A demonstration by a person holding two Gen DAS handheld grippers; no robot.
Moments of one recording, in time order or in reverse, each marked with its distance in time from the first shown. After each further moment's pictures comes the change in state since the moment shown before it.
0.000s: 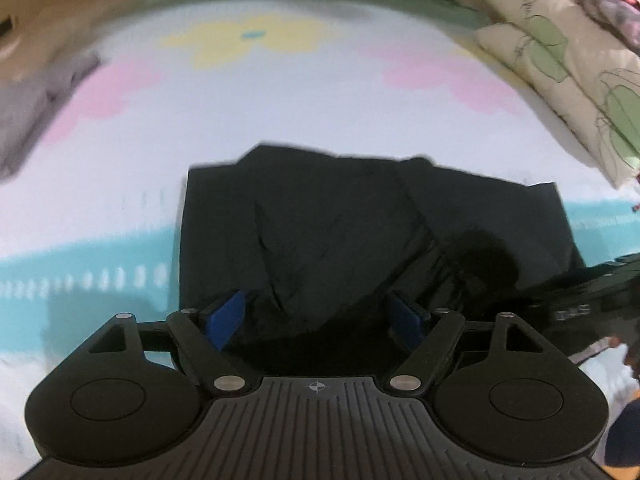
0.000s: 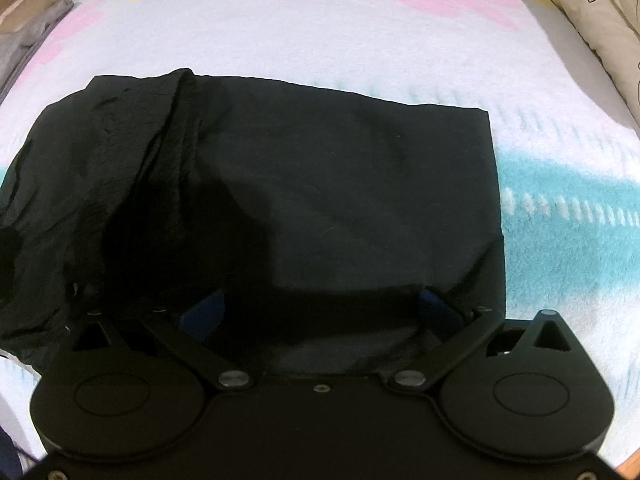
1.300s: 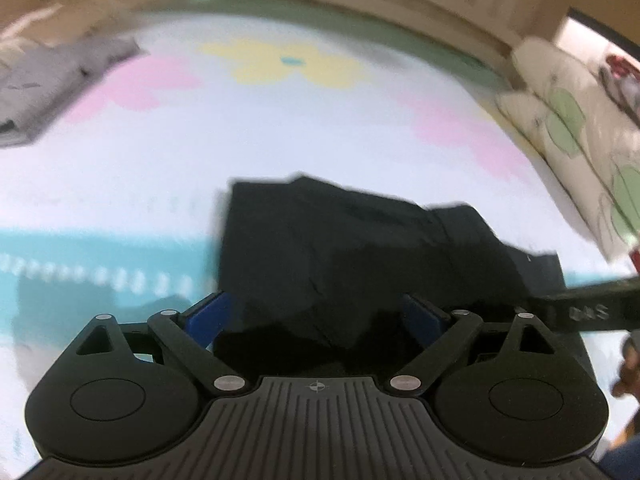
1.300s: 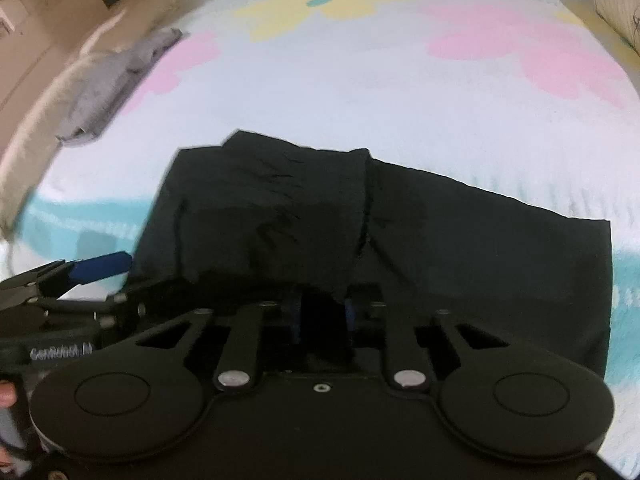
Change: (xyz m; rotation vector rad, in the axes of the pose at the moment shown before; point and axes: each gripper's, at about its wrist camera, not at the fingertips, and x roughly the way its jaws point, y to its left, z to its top) left arm -0.022 0.038 -0.004 -0.165 -0.143 -0.022; right arm -0.039 0.056 0.032 -0.087 -0.111 0.295
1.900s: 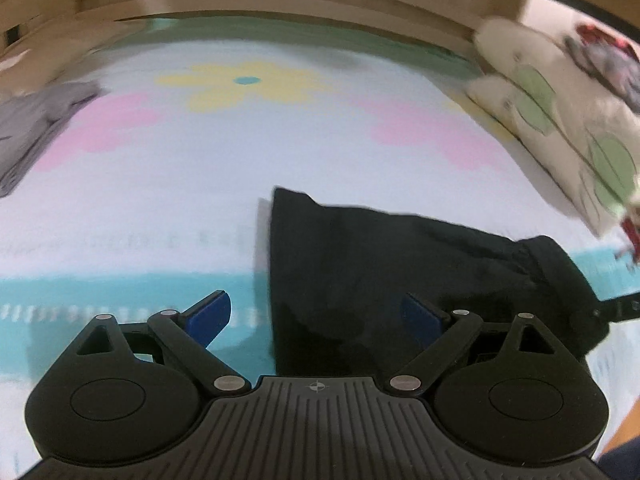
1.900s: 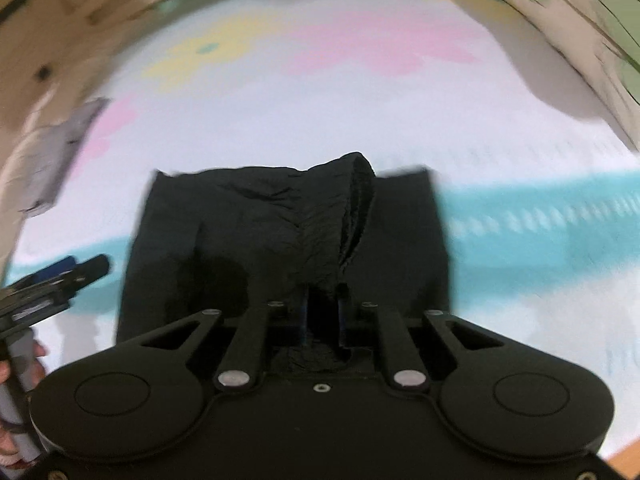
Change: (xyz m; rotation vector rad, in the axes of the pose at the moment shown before) left arm 0.001 -0.055 -0.003 0.153 -0.009 -0.023; right arm -0.069 -0.093 -0.041 0.243 -0.043 -0.138
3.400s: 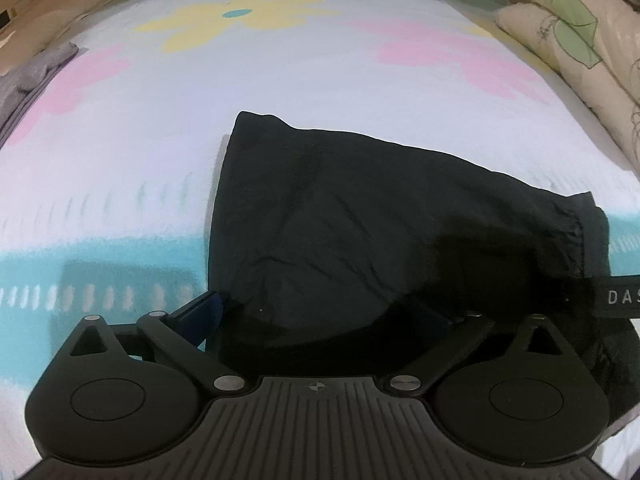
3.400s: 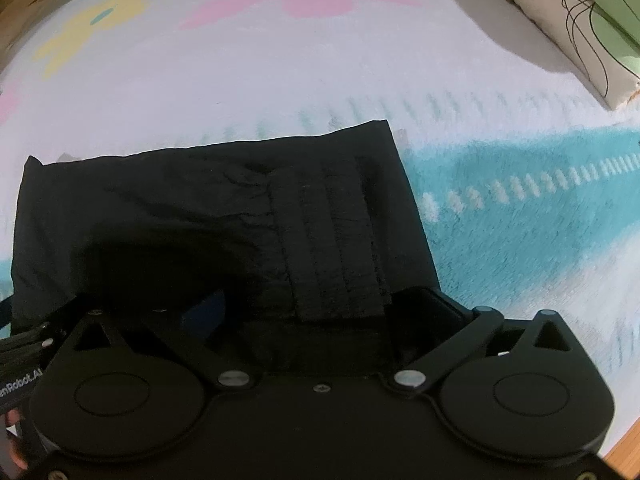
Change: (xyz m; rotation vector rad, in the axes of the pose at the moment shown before) left arm 0.084 -0.033 -0.002 -0.004 0.177 0.126; right arm 0.082 0.004 0.006 0.094 0.069 -0.247
